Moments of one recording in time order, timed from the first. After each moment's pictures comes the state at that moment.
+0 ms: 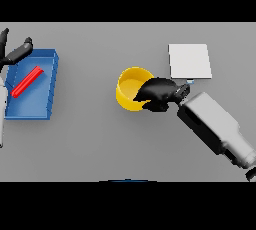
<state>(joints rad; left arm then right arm) -0.52 0.43 0.14 -1.24 -0.41 -0.20 0.54 -0.66 -0.37 0.64 -1.20 0.72 0.49 -0.19</state>
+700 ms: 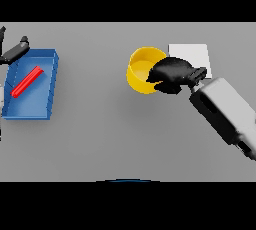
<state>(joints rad) -0.52 0.45 0.15 -1.24 -0.40 -0.20 0.52 -0.73 -0.46 0.56 -1.28 0.67 0.55 -0.09</state>
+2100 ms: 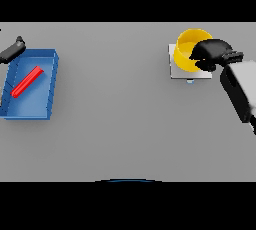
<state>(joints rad) -0.52 0.45 0.16 -1.28 -0.39 -0.21 0.61 -0.90 -0.52 0.50 -0.66 0.70 0.31 -0.15</state>
